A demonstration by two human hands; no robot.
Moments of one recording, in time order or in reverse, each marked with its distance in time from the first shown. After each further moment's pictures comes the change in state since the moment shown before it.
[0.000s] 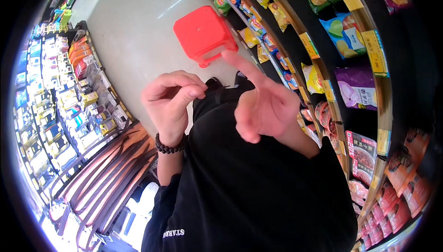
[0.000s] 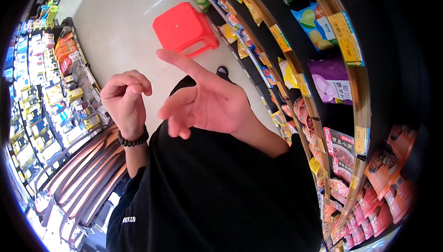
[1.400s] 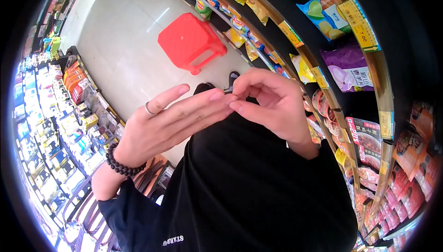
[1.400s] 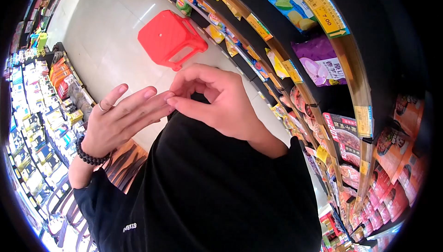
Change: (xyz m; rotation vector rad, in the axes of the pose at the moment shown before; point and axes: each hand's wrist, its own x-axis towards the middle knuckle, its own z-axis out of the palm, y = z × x) left_hand 0.025 0.046 0.023 1.843 -1.184 0.935; right_hand -0.034 -0.012 0.024 -1.130 0.580 -0.354
